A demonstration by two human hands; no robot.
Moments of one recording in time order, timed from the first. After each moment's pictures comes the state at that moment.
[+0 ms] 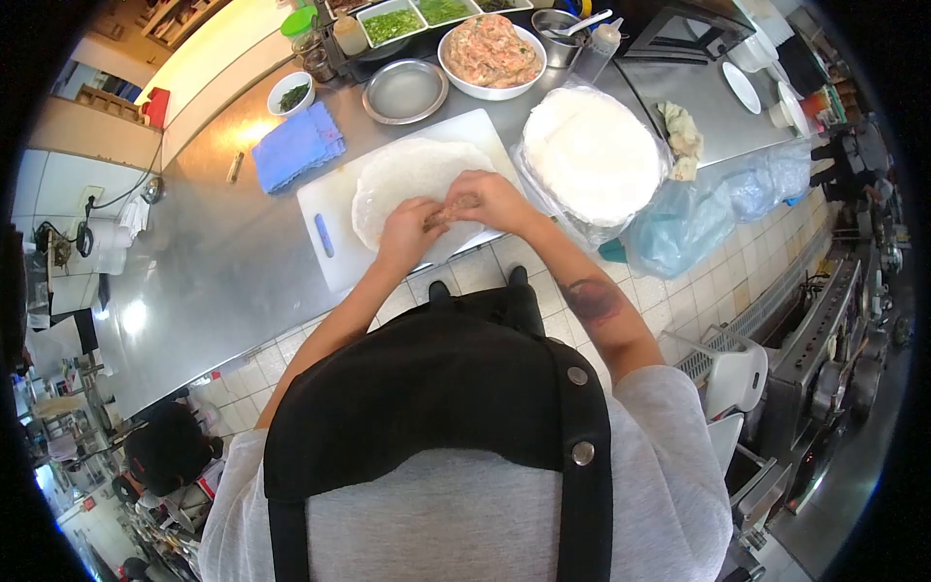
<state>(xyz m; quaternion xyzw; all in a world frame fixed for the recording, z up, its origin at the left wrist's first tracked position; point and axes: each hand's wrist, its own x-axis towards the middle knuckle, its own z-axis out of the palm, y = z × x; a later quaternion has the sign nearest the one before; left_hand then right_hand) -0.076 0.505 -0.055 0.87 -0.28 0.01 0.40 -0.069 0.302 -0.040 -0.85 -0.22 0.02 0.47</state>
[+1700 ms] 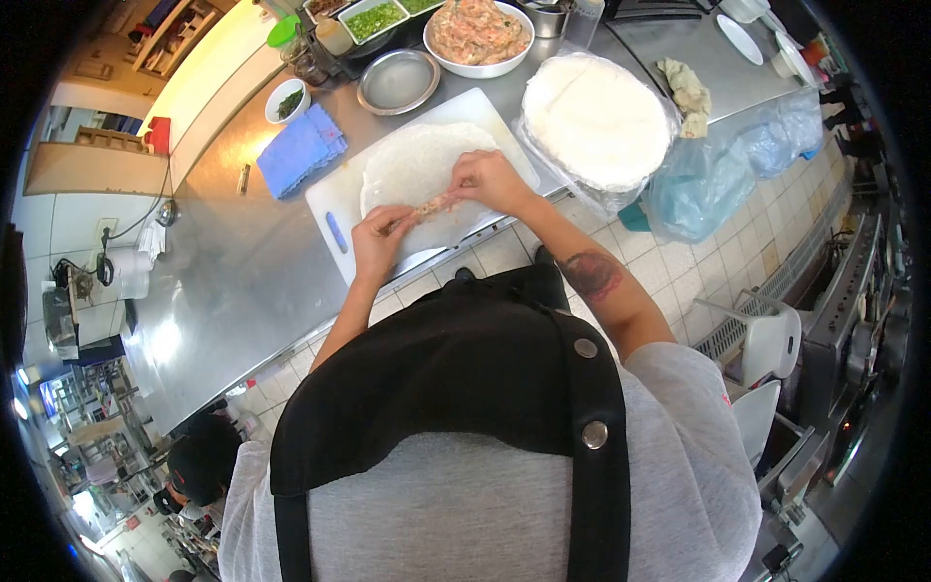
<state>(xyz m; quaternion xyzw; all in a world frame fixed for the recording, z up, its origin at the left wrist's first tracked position) -0.085 0.562 -0.062 0.86 -0.15 0.00 0.49 -0.072 0.315 -0.060 -0.85 -0.23 -0.07 0.47</state>
